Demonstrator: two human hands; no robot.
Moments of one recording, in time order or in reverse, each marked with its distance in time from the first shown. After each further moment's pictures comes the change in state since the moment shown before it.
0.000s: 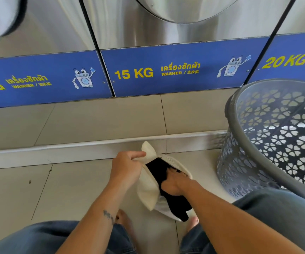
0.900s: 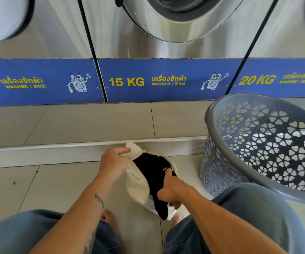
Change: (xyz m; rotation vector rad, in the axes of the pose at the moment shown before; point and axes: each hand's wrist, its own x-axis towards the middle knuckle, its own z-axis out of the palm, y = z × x) left_hand -0.003 -0.005 -0.007 -0.049 0.019 0.016; right_hand -0.085 0.004 -0.008 0.229 0.020 0.126
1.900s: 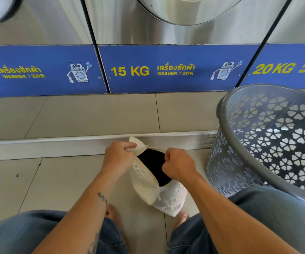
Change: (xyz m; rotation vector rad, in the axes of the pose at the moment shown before) left_hand 0.011 0.007 0.004 0.091 -0.004 0.022; right_hand 0.037 -0.019 -0.029 -0.147 0.533 -0.216
